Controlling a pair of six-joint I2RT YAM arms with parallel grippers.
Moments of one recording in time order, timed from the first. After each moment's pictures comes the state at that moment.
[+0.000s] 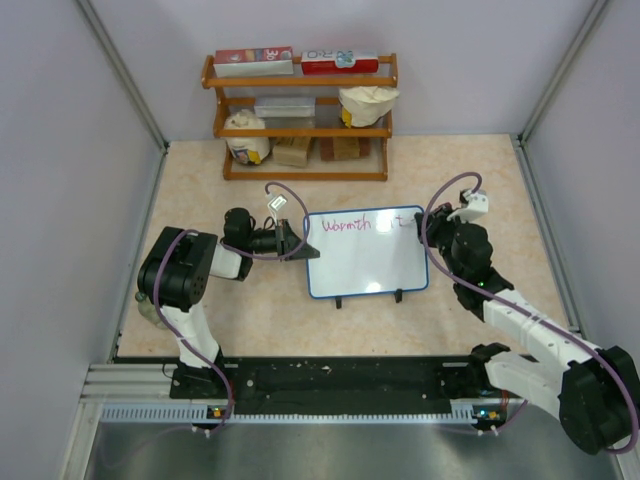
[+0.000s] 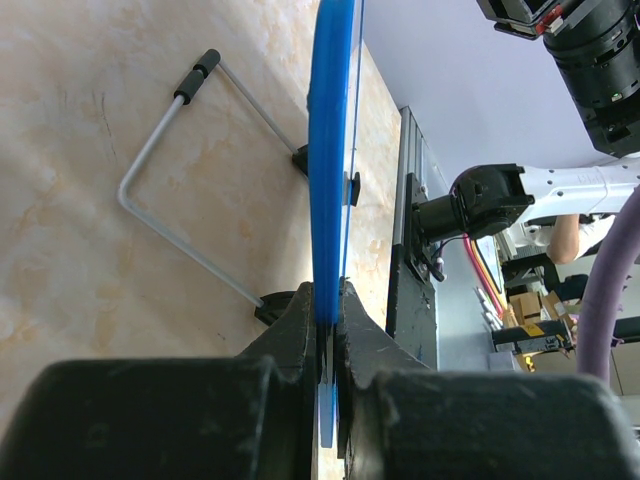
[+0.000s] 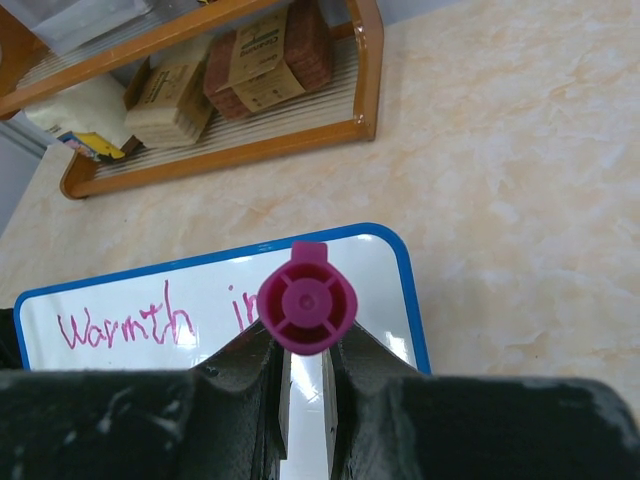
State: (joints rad) left arm -0.21 1.86 0.63 1.02 1.20 -0.80; right arm 0.41 0.99 0.46 0.39 0.21 0.47
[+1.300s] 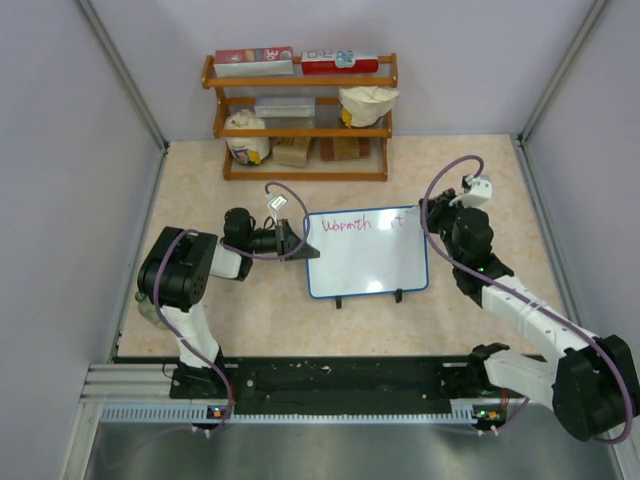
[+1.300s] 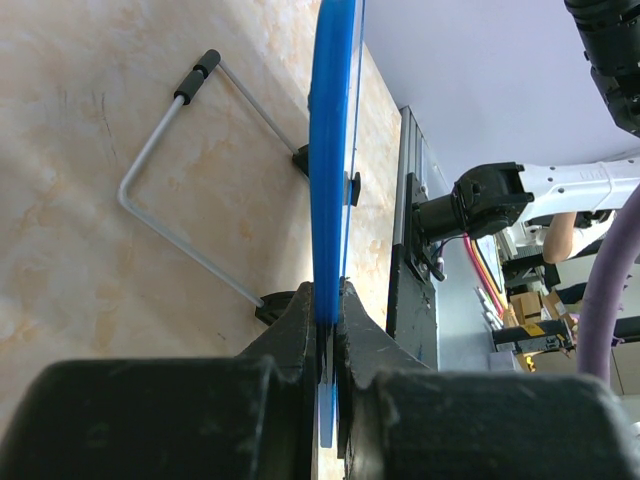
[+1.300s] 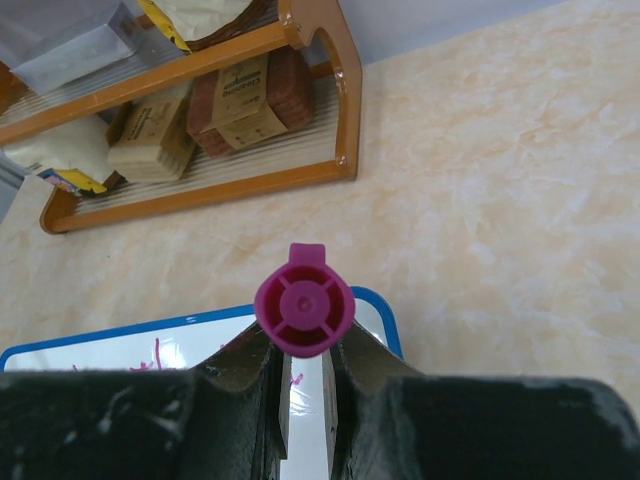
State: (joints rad) left arm -0.21 1.86 0.63 1.02 1.20 -0.80; right arm 0.38 1.06 0.58 0.36 0.23 0.45
